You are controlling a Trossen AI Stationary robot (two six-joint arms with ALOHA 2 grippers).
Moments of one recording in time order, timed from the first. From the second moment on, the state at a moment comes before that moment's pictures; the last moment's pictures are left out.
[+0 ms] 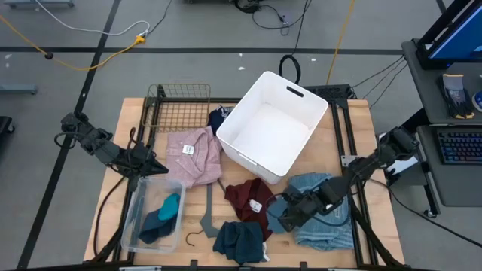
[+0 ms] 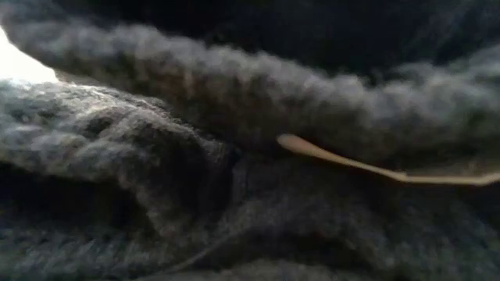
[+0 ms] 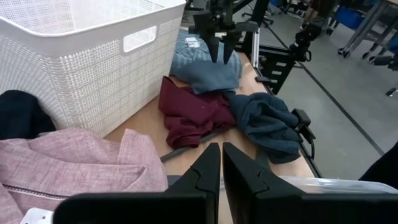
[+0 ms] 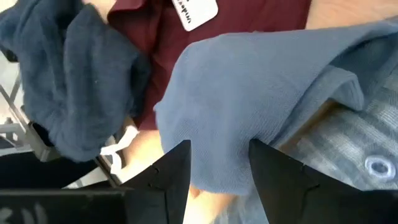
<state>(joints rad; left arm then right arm) -0.60 0.31 0.62 -0.69 -0.34 -0.37 0.58 1.52 0.98 -0.53 0.07 1.44</state>
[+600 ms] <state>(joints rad) -0.60 0.31 0.62 -0.68 -0.34 -0.37 0.56 1.52 0.94 -0.56 0.07 1.52</state>
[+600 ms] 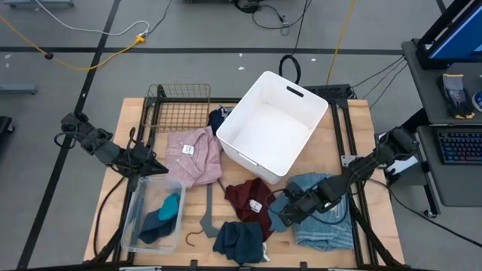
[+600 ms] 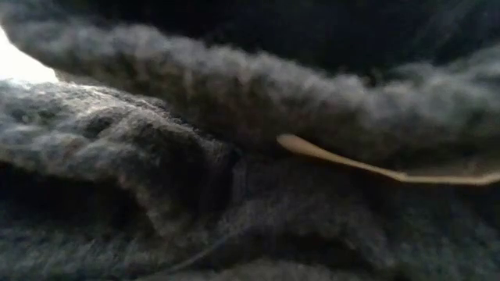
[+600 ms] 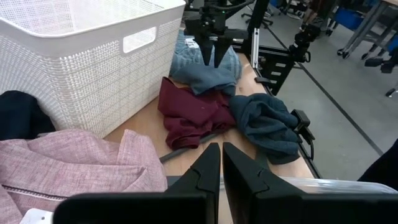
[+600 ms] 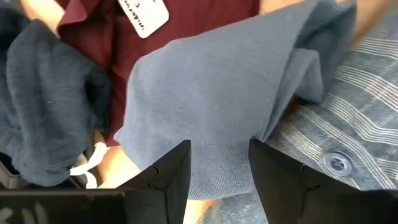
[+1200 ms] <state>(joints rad) -0.60 0.31 0.62 -0.68 -0.34 -0.37 0.56 1.55 0.92 -0.57 0.08 1.60</state>
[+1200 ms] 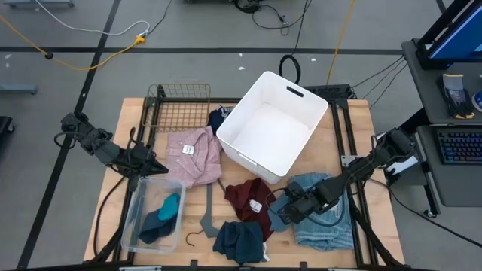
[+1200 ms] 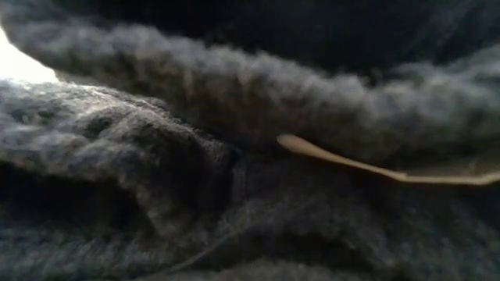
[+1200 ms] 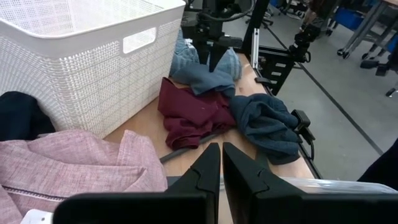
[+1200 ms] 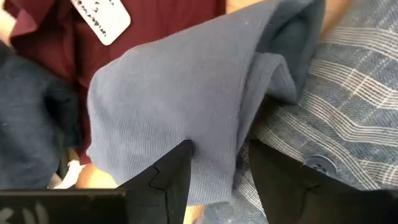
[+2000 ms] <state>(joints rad) -0.60 0.31 0.62 -0.68 -0.34 -0.43 0.57 1.45 0.96 -0.38 0.05 1.48</state>
